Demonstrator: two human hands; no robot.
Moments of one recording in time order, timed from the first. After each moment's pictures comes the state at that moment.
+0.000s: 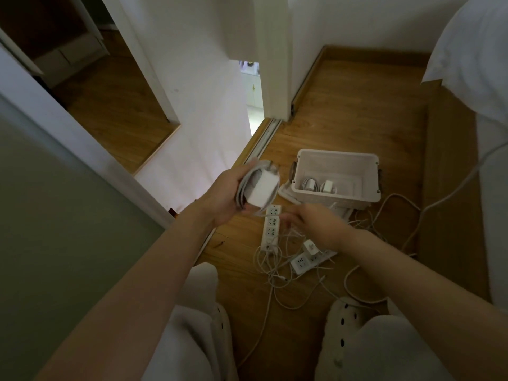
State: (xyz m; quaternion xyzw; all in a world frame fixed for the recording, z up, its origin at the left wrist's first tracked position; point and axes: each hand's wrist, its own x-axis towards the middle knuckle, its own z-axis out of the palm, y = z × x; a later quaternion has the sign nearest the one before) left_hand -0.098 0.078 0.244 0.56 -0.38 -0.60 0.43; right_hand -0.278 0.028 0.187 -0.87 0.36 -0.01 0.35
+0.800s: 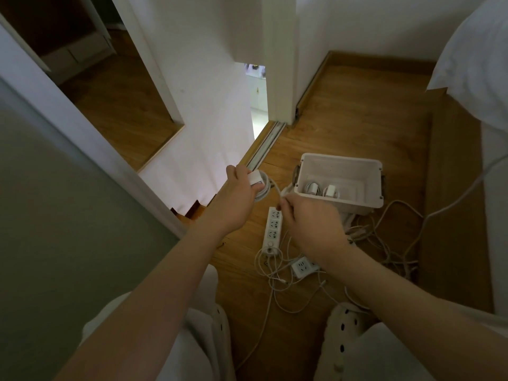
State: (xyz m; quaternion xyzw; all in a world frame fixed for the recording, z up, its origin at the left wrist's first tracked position) left_hand -0.094 0.071 0.208 0.77 -0.56 -0.19 0.23; right_hand -0.255 0.060 0.217 -0.87 0.45 -0.14 0.15
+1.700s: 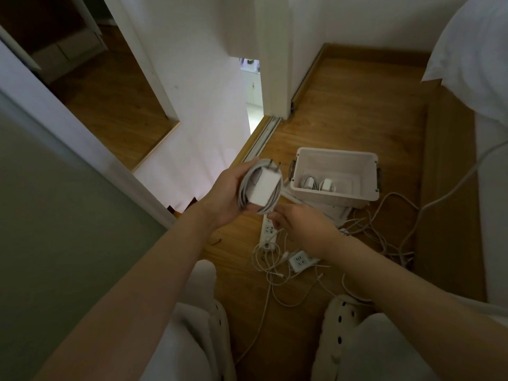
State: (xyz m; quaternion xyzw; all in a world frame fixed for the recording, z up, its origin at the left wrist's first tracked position) left_hand -0.109 0.083 0.247 0.53 -0.30 -0.63 0.49; right_hand -0.265 0.050 0.197 -0.89 0.34 -0.04 0.29
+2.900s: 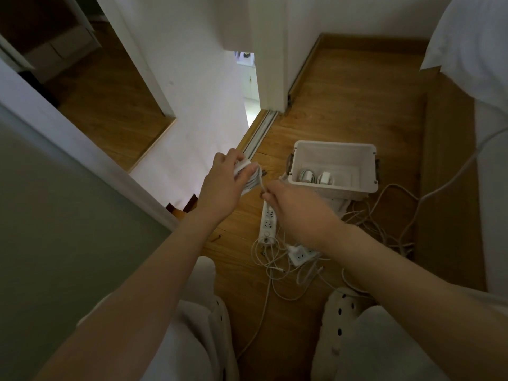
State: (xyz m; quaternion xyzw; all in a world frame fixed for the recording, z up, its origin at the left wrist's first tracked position) left_hand -0.095 0.070 0.209 0.75 -0.57 -0.14 0.30; right_hand -0.261 0.058 0.227 -0.90 0.36 -0.11 0.24
